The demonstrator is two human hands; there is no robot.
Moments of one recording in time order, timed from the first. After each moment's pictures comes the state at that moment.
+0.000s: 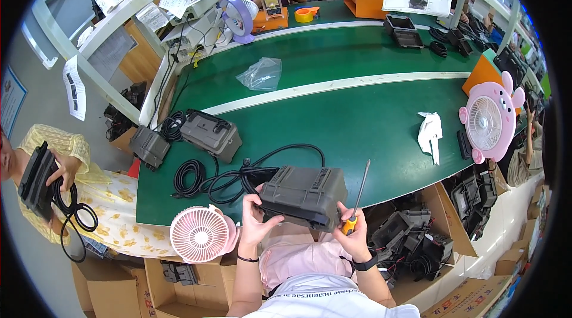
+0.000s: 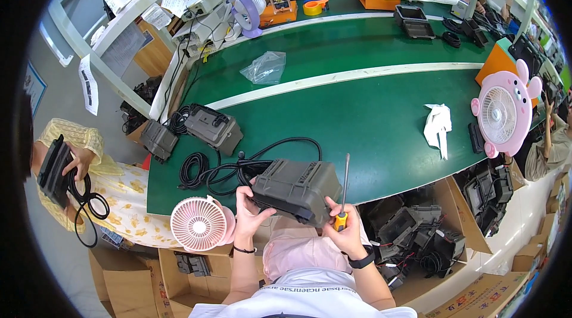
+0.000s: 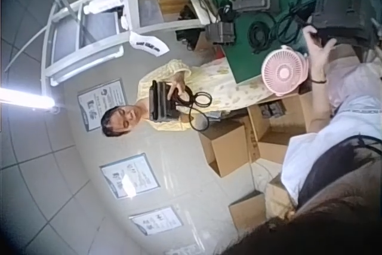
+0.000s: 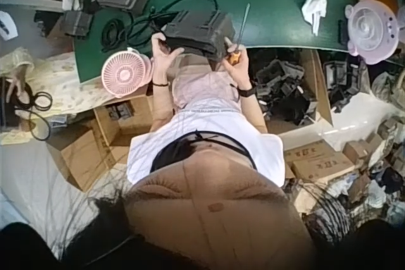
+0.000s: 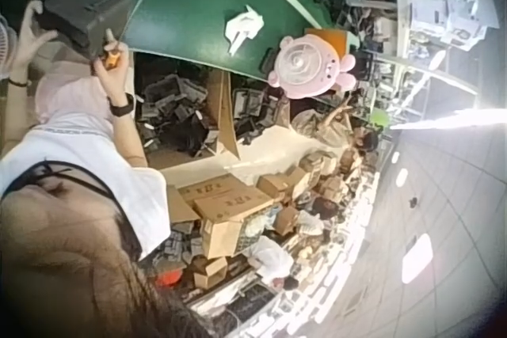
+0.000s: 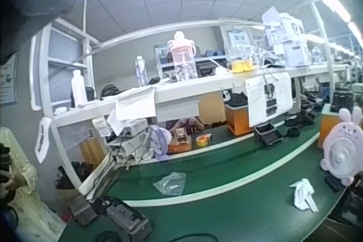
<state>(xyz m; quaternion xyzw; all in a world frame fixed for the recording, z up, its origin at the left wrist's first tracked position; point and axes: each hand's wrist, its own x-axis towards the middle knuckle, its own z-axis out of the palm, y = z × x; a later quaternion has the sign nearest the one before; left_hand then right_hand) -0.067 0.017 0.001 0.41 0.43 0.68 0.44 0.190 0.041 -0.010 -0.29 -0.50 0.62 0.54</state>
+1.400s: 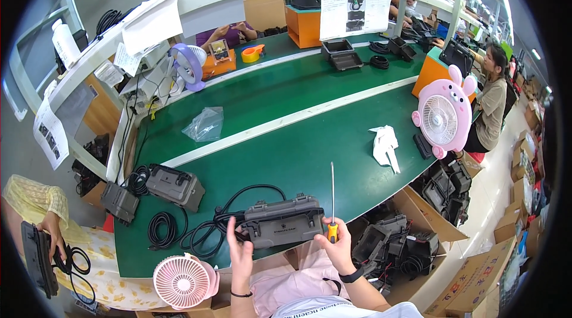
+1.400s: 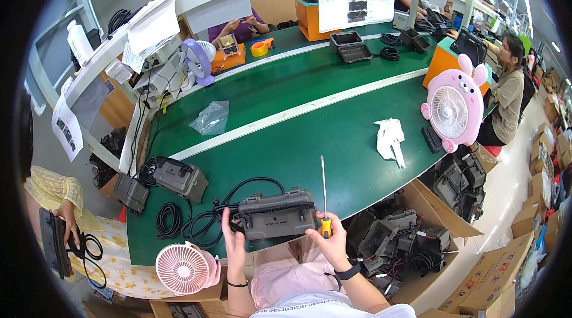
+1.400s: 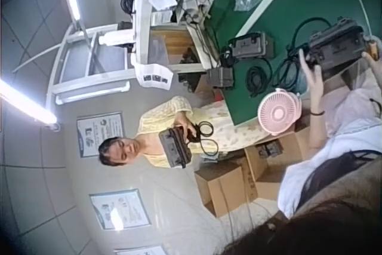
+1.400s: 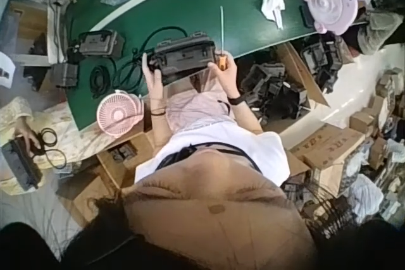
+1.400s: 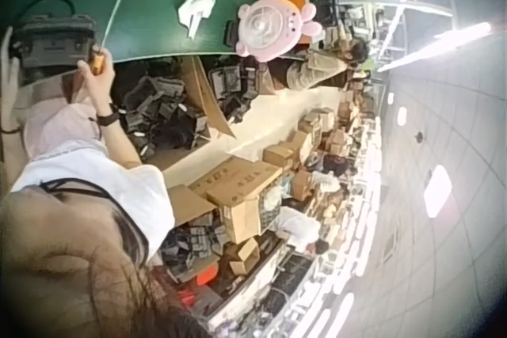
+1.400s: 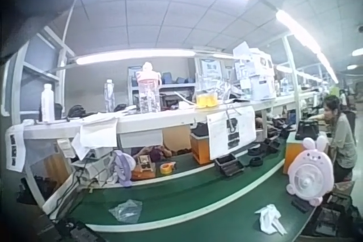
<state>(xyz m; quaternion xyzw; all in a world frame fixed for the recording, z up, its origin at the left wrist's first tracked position) -0.030 0.034 0.035 0.49 0.49 0.63 0.36 0.203 0.061 0.001 -0.47 -0.43 0.52 0.57</state>
